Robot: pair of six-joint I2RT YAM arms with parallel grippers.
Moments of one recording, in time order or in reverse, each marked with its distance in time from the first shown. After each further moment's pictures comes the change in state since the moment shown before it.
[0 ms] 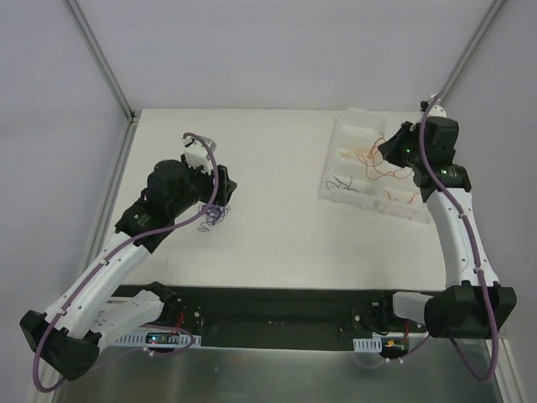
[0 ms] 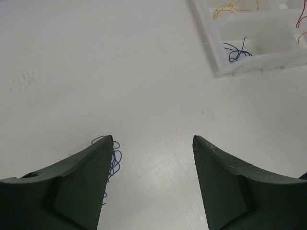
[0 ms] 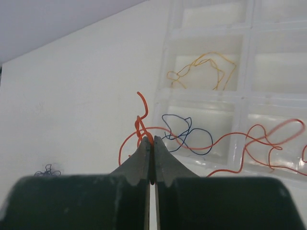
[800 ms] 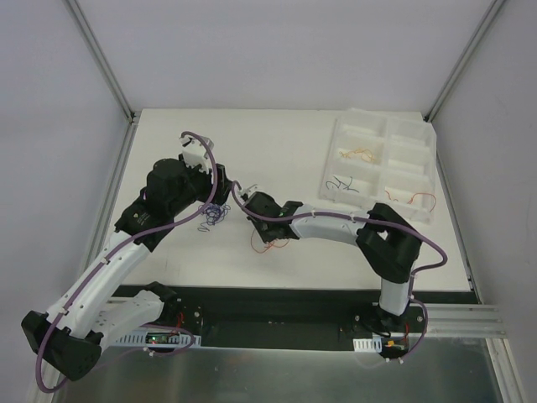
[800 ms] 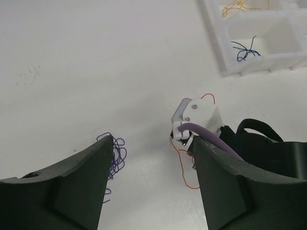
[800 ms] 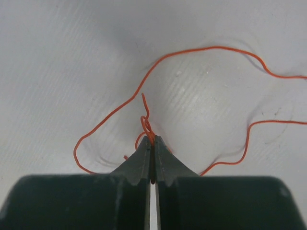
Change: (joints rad) left arm 0.023 0.007 0.000 -0.011 0.000 -0.003; right arm 0.997 0.673 0.041 0.040 0.419 -0.045
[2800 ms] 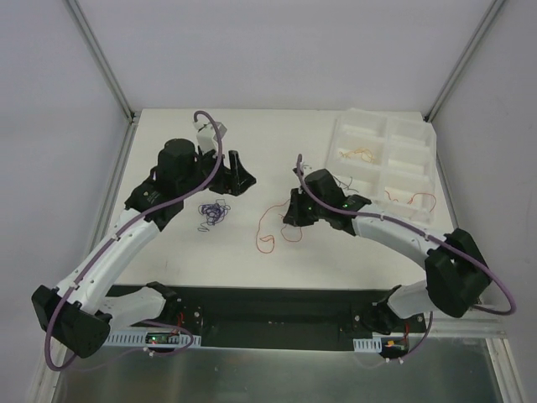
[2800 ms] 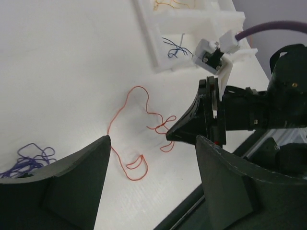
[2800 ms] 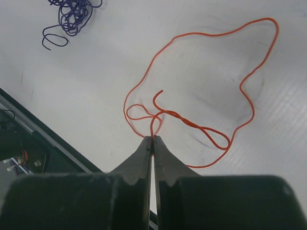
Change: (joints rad) left arm 0.000 0.178 0.145 -0.019 0.296 -0.234; right arm -0.339 -0.494 -0.374 0.179 -0.448 0.179
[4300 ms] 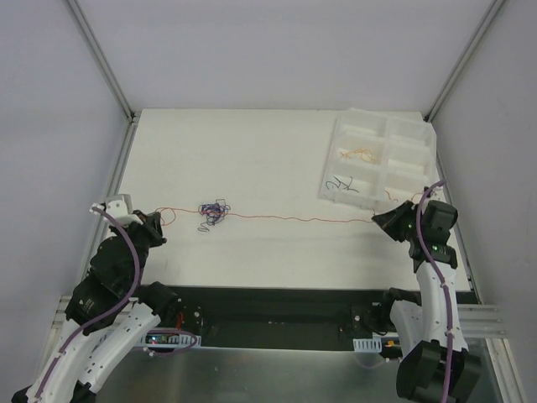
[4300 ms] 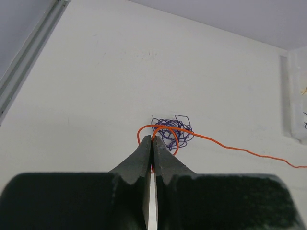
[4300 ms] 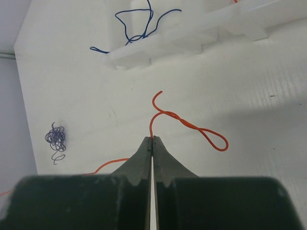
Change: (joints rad) left arm -0.070 -0.884 -0.367 -0.312 -0.916 0.034; right arm -0.963 -0.634 -0.393 -0.115 -0.299 0.067
